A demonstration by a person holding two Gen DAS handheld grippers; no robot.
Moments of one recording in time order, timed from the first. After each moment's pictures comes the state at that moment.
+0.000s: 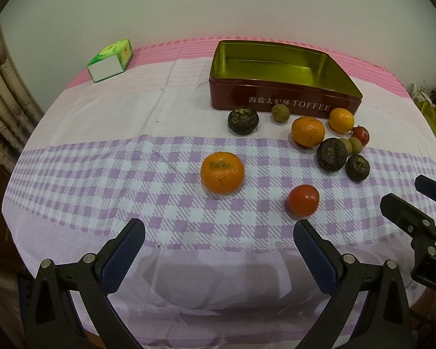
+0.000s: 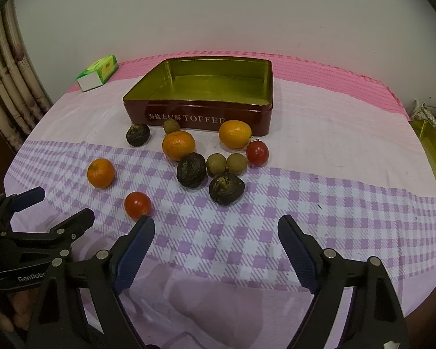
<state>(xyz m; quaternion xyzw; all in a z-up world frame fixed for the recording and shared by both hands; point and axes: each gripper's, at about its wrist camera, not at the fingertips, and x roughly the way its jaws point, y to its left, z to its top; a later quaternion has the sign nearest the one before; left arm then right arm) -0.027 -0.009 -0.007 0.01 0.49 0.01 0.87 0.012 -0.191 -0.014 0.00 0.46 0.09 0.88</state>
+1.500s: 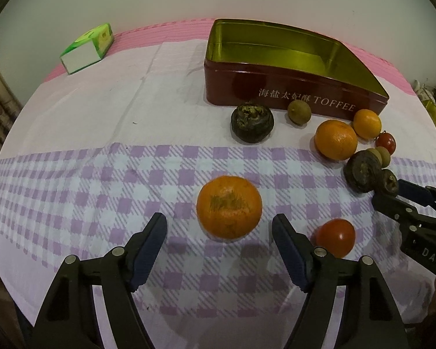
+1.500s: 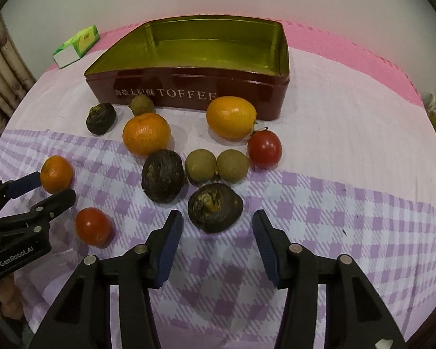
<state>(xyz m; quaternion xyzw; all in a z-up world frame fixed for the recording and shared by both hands) 0.052 0.004 -0.049 0.01 0.52 -0.02 0.85 0.074 -0.186 -0.065 -0.02 0.53 0.08 0.84</state>
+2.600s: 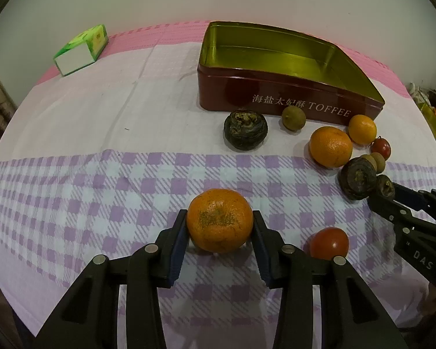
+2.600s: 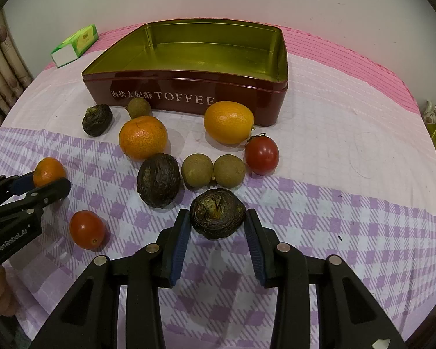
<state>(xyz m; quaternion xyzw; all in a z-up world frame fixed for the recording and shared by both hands) 0.054 -0.001 -0.048 0.00 0.51 -0.03 0.86 0.076 -0.181 -0.066 -0.03 0.52 0.07 0.85</state>
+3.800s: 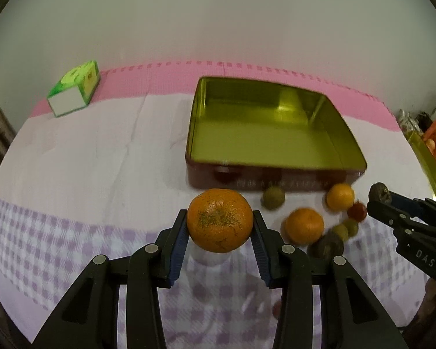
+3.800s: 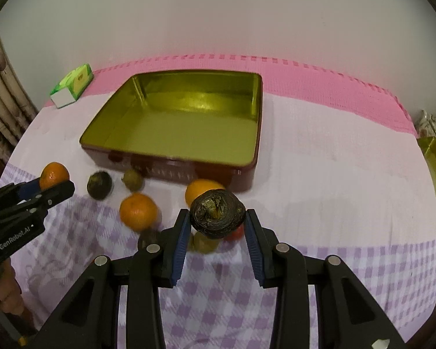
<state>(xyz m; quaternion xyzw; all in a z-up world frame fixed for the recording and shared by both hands) 0.111 0.000 0.008 -0.02 0.47 -0.06 0.88 0.113 -0.216 -0.012 0.00 0.49 0.07 0.87</state>
